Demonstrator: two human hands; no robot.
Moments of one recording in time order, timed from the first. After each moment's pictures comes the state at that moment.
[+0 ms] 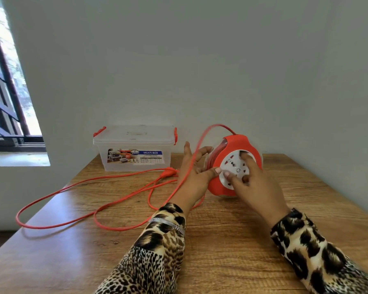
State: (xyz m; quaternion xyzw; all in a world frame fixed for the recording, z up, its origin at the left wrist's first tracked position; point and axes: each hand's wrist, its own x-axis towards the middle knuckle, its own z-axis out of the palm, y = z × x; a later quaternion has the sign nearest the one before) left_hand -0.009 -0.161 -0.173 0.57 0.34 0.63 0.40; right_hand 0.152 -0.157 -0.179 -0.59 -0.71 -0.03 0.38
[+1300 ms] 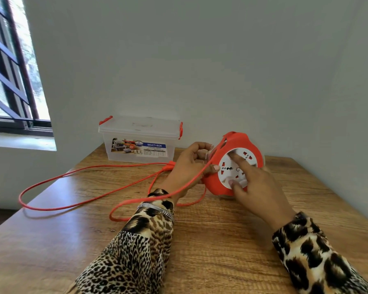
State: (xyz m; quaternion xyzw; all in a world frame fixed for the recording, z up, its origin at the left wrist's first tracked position) left_hand -0.034 -0.149 -0.167 0.58 0.40 0.55 0.44; right_hand 0.157 -0.156 -0.178 -0.52 -0.79 -0.07 0.31
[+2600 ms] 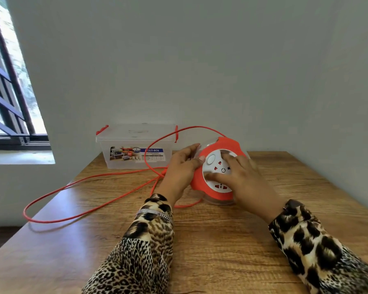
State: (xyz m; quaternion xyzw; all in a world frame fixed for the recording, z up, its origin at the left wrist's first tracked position) left_hand -0.040 -0.148 -0.169 0.51 0.41 0.59 0.46; right_hand 0.145 -0.160 -0.171 -0.43 -0.87 -0.20 0.15
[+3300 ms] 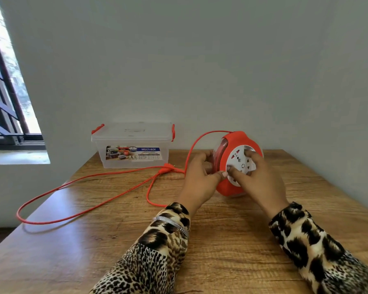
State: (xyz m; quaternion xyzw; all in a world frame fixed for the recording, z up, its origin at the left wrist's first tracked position) left_hand 0.008 -0.163 -0.181 0.57 0.42 0.57 0.42; right_hand 0.159 -0.158 -0.176 -0.63 -0.64 0.06 0.42
